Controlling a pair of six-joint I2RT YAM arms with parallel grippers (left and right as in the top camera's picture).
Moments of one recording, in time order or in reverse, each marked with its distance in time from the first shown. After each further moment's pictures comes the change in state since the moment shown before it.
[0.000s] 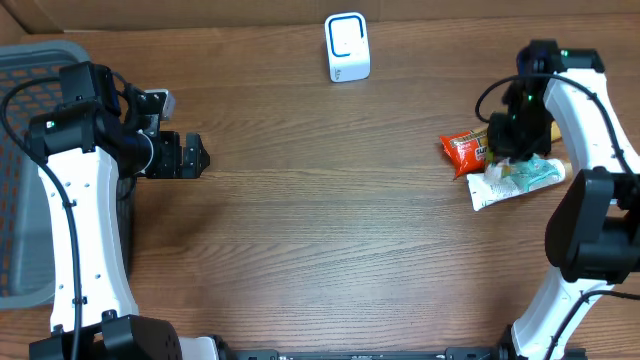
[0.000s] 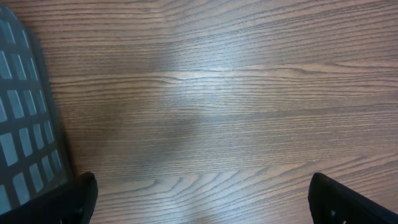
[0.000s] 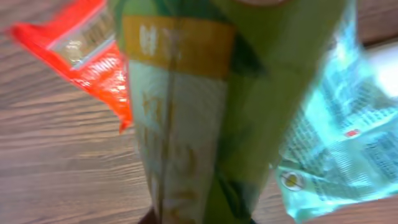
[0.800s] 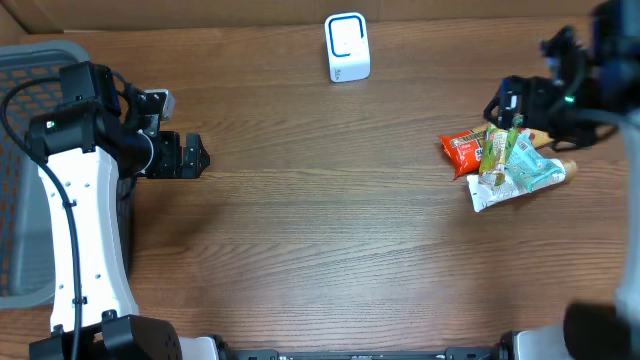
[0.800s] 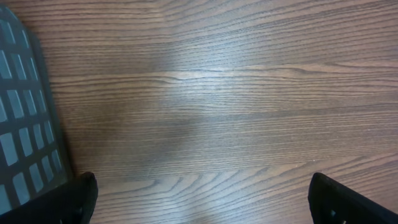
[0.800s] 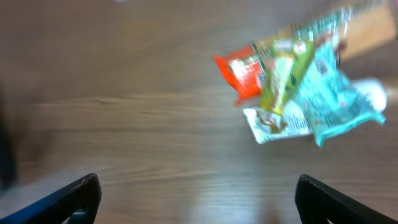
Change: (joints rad) left arm 0.000 0.000 0.000 0.000 0.000 0.000; right arm 0.003 -0.439 0.291 -0.207 -0.251 -0.058
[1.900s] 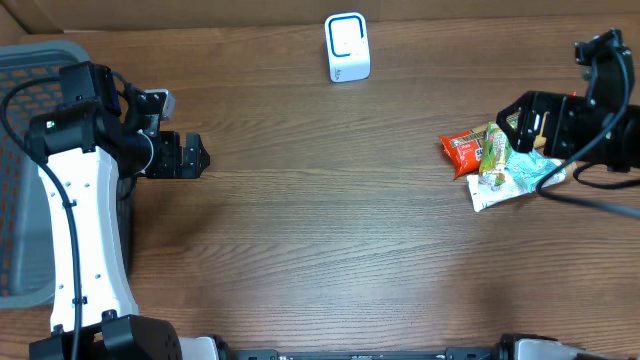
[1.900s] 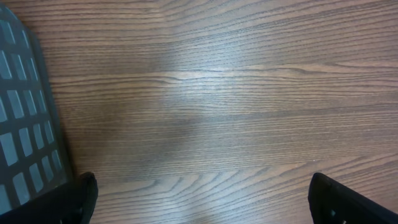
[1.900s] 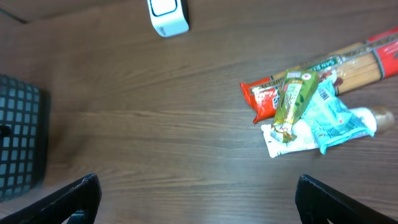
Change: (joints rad) left arm 0.000 0.000 0.000 0.000 0.000 0.000; right arm 0.000 -0.184 0.014 -0.010 -0.042 -0.004
